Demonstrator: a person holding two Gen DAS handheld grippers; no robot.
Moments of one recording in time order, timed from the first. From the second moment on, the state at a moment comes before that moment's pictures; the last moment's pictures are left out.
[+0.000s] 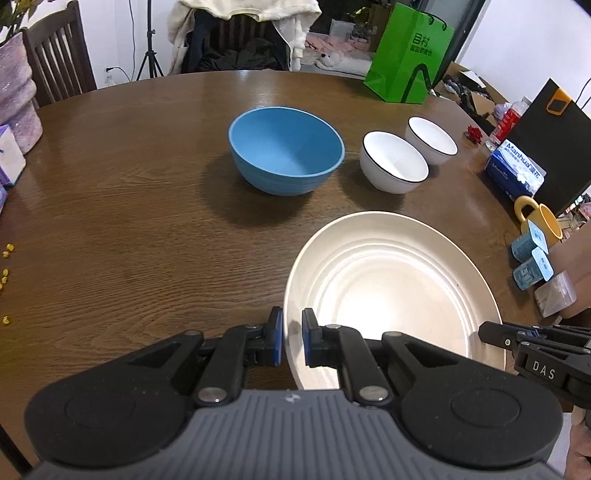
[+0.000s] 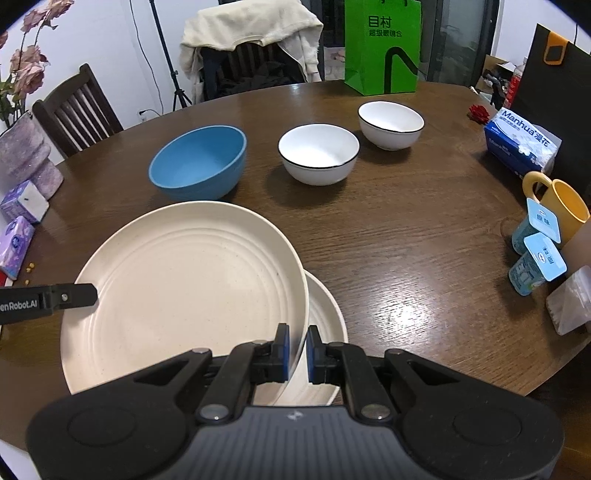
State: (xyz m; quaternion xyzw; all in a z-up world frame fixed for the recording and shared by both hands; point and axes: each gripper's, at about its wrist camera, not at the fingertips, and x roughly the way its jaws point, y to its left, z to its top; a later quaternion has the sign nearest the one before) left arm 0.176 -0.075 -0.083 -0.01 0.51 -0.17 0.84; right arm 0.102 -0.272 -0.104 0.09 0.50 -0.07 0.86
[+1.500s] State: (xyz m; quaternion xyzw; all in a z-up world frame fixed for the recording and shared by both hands) left arm 0.186 -0.129 -0.147 0.09 0.54 -0.18 0.82; right arm 0.108 -0.291 -0.160 0.05 0.53 -0.07 0.84
